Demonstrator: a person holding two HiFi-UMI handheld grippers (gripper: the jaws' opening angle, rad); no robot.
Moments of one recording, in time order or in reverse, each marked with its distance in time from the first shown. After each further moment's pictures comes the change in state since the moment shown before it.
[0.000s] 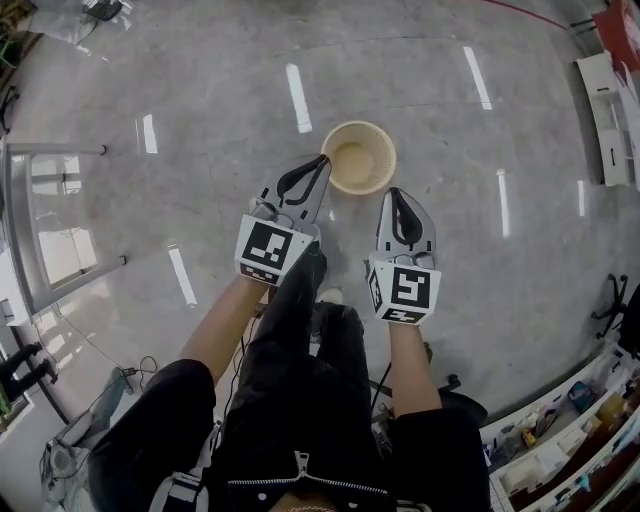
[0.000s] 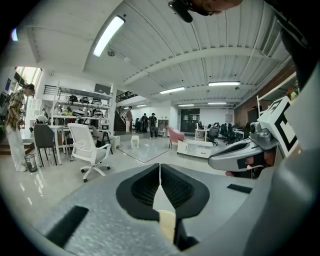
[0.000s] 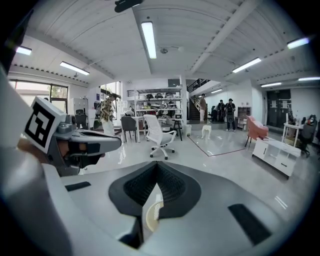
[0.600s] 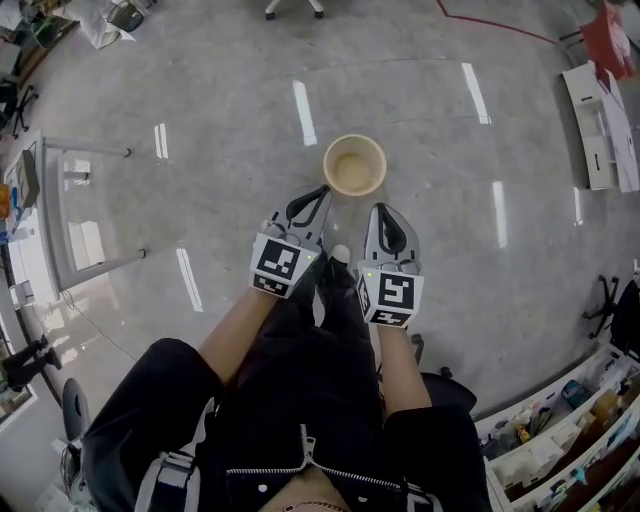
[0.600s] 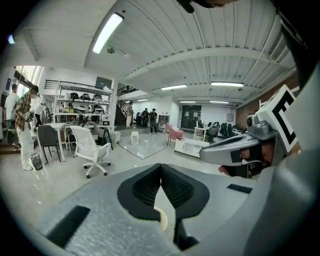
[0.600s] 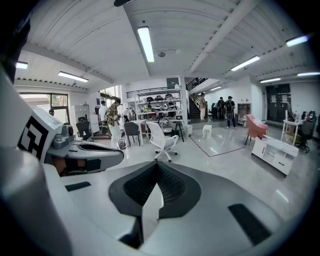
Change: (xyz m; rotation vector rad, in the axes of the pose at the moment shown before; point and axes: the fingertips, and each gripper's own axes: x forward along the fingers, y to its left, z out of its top) left arm -0.083 -0.054 0.105 -0.052 0.083 0.005; right arm -0.104 0.031 0.111 0.054 0.020 0.023
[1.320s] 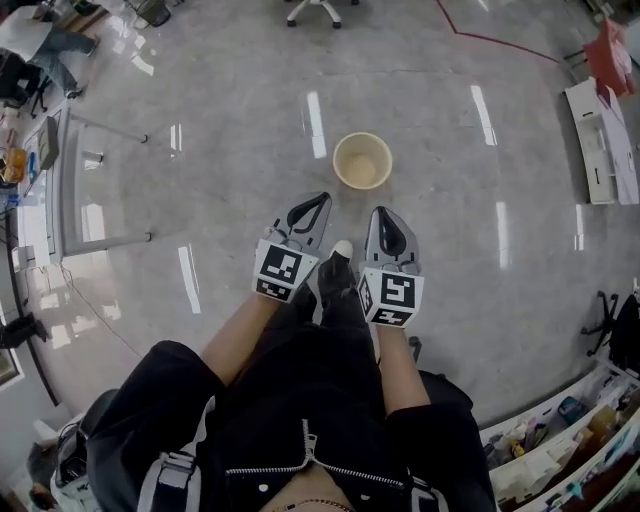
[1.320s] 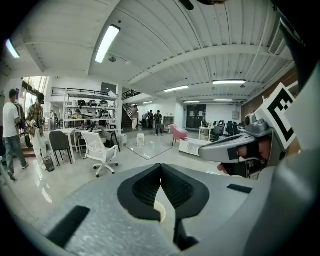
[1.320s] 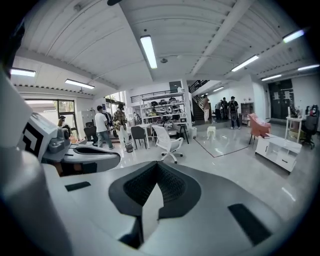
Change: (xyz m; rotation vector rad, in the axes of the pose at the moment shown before) left arm -0.094 -0.078 0.000 0.023 -0.011 0.094; right arm -0.107 0.026 -0.012 0.015 -0.038 0.064
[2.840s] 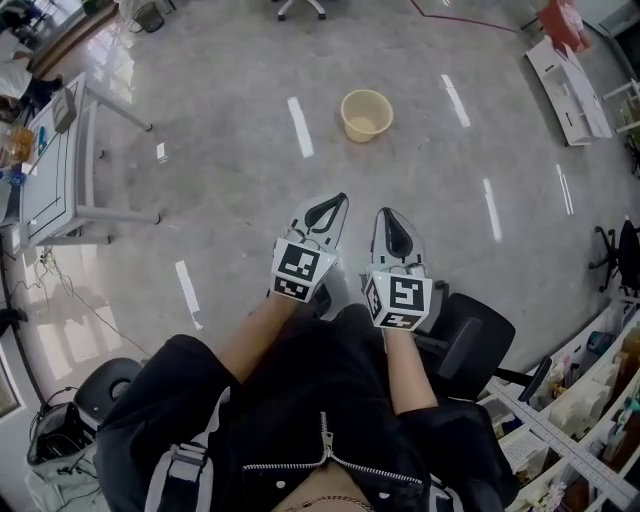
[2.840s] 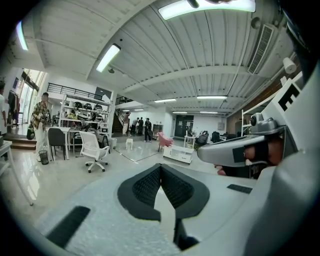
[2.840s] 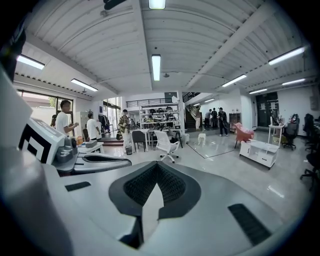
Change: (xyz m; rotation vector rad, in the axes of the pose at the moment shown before) left arm -0.328 -0.131 -0.084 -0.034 -0.105 -0.128; right arm -0.294 0.233 -0.096 -0.023 -0.084 -0.115
